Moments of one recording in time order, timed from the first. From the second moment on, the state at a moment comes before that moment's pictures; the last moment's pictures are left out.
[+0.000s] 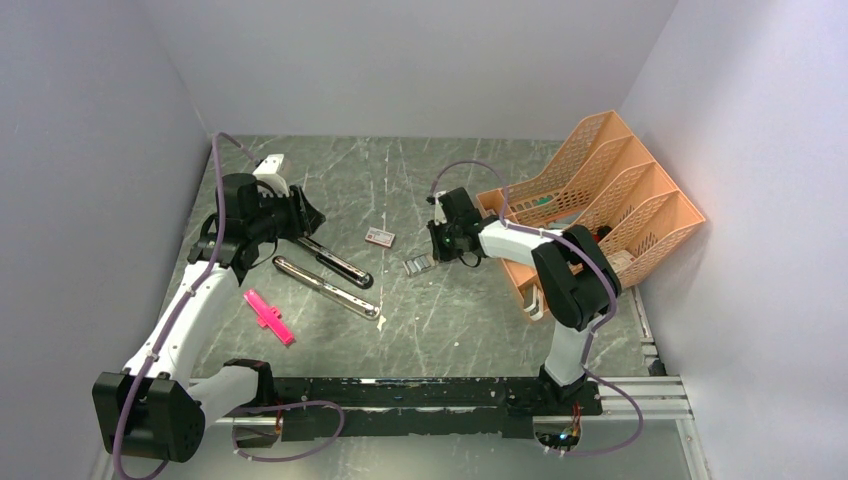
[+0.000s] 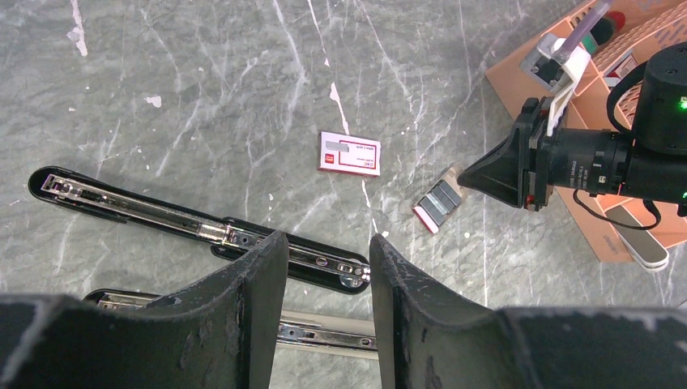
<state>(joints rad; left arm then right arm) -0.12 1.08 0.87 -0.29 0.34 -0.25 0.56 1.84 1.07 -0.17 -0.12 0.16</state>
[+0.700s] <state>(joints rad) -0.12 1.08 0.87 -0.29 0.35 -0.25 0.56 1.61 0.96 -0.10 0.04 0.18</state>
